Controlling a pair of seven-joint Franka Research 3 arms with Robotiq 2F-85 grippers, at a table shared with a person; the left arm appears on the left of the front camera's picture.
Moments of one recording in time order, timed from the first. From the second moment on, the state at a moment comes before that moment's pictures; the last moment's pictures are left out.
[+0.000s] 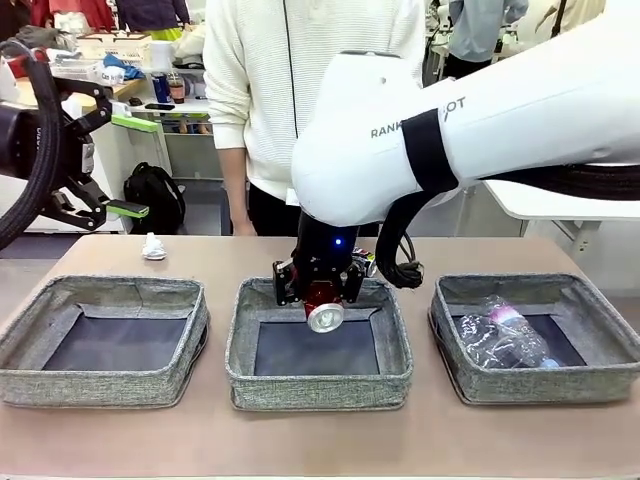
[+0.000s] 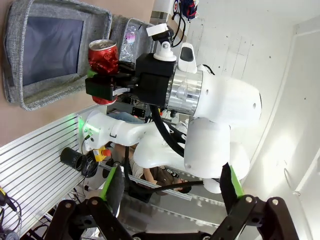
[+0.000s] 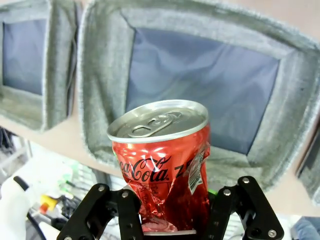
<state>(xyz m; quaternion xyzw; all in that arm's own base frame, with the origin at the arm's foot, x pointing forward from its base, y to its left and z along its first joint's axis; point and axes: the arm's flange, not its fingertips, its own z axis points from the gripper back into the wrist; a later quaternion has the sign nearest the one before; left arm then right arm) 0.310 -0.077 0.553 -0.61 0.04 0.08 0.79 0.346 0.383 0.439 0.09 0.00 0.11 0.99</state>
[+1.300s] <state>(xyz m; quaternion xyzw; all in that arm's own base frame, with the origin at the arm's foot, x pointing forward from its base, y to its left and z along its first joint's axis) 0.310 -0.077 0.553 -0.61 0.04 0.08 0.79 0.354 0.376 0.450 0.10 -0.01 0.10 0.99</state>
